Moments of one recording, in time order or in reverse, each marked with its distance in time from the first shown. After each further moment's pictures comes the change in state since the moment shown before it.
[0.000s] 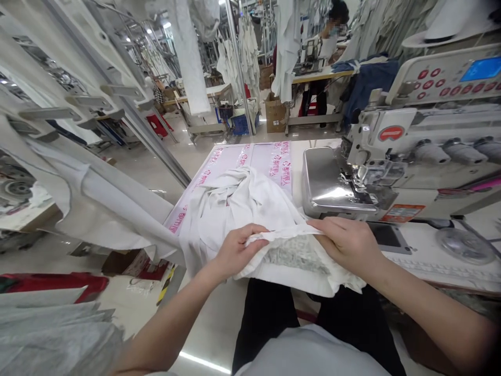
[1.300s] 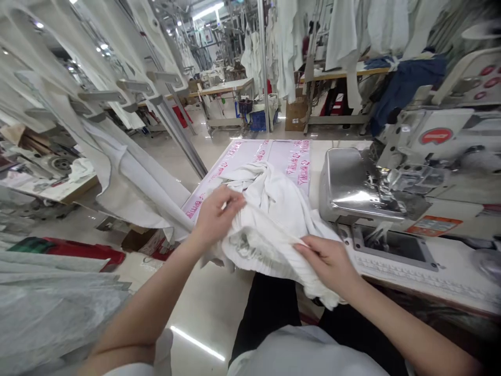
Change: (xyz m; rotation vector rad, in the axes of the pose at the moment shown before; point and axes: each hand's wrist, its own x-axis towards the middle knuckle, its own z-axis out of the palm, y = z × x) left_hand -0.001 0.014 -0.067 0.384 0.414 0.069; right_hand -0.002 -0.052 0.030 0.637 -0.245 0.438
